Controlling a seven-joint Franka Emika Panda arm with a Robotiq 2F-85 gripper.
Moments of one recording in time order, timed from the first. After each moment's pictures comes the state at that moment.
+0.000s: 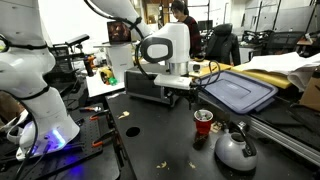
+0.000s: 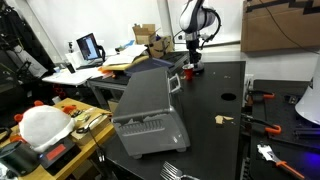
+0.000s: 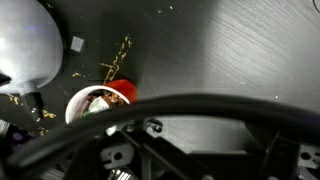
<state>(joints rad) -0.28 0.30 -0.15 -2.22 0.07 2.56 -1.02</state>
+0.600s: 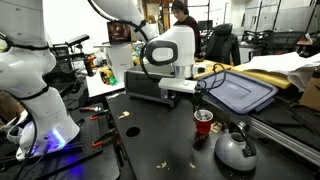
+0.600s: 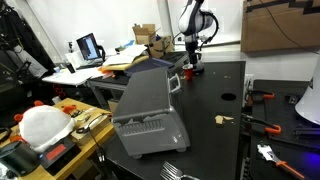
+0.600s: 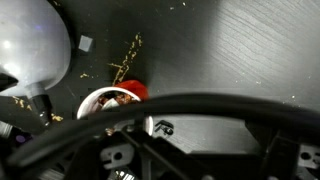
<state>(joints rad) -0.32 0.36 -0.13 -2.16 0.07 2.56 -1.02</state>
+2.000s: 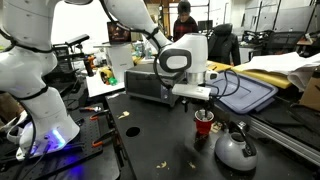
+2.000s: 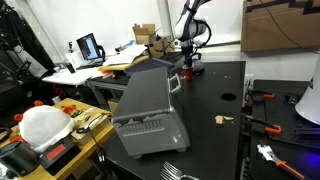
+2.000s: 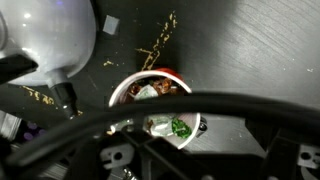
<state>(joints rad) -0.37 0.52 -0.09 -1.97 0.07 2.56 -1.02</state>
